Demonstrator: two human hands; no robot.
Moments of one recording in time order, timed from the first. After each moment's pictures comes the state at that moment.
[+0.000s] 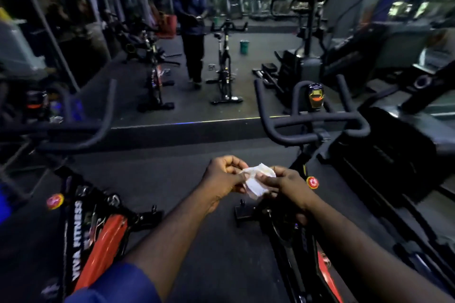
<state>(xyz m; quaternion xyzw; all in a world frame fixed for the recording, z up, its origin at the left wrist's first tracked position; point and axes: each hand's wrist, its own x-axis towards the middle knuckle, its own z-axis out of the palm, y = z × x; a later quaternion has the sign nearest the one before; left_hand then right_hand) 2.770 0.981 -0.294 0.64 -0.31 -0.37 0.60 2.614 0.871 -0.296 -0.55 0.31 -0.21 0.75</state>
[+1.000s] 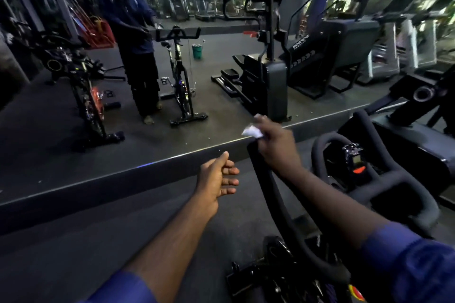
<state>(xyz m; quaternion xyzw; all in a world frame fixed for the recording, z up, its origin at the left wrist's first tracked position) 3.064 0.592 -0.293 0.60 -0.20 -0.46 0.63 2.937 0.472 -0.255 -0.81 0.34 -0.43 0.21</state>
